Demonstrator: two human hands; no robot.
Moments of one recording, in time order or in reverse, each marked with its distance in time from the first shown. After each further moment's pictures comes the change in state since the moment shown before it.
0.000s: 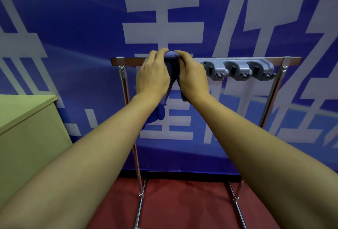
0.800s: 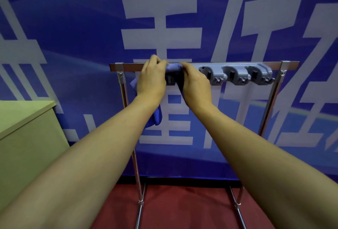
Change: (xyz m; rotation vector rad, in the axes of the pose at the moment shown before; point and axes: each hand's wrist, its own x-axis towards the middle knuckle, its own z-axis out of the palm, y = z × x) left_hand 0.015 -0.013 0.023 0.126 -0.051 0.033; right_hand -0.007 0.025 0.002 -0.281 0.037 -0.071
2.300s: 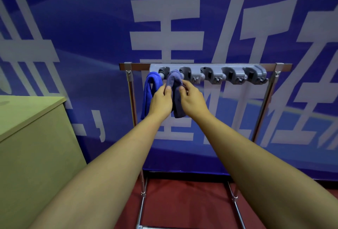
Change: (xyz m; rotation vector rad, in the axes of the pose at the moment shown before) left_hand -0.069 0.015 -0.003 -0.751 -0.311 -0.619; right_hand -0.041 -0.028 -0.013 0.346 -0.322 0.399
